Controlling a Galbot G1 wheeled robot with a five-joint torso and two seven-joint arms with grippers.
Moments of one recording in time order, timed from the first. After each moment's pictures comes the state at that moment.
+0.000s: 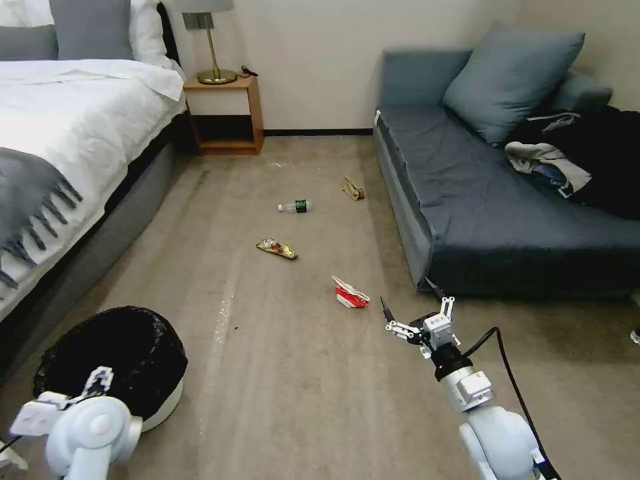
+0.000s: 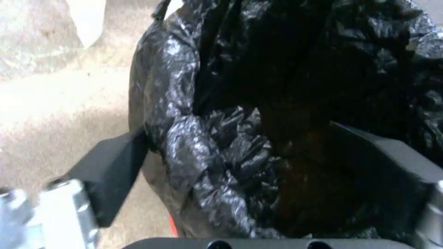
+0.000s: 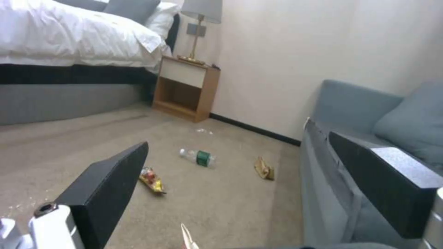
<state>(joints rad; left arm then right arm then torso) 1.46 -1.39 -0.85 -2.01 -1.11 0.17 -1.09 -1.50 1.31 0.46 1.95 -0.08 0.24 -0.12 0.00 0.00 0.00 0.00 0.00</state>
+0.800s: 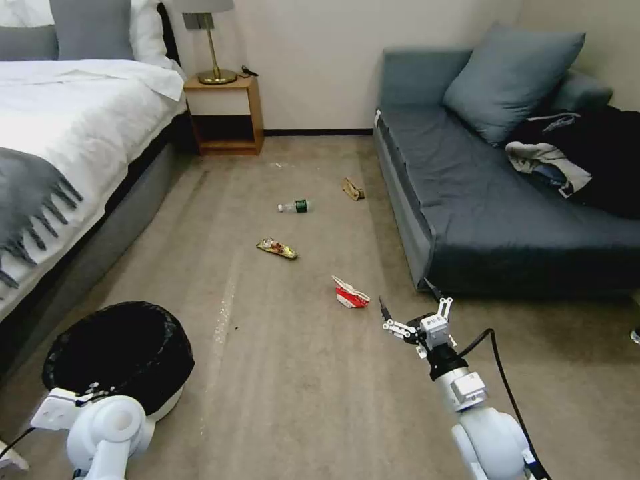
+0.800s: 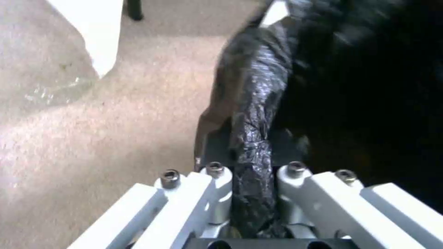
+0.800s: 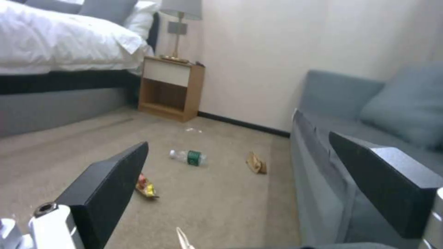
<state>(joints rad) 1.46 -1.39 -0.83 -1.93 -0.99 0.13 -1.03 -1.46 1.33 0.41 1.93 -0.04 0.19 -0.02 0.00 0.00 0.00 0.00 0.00</state>
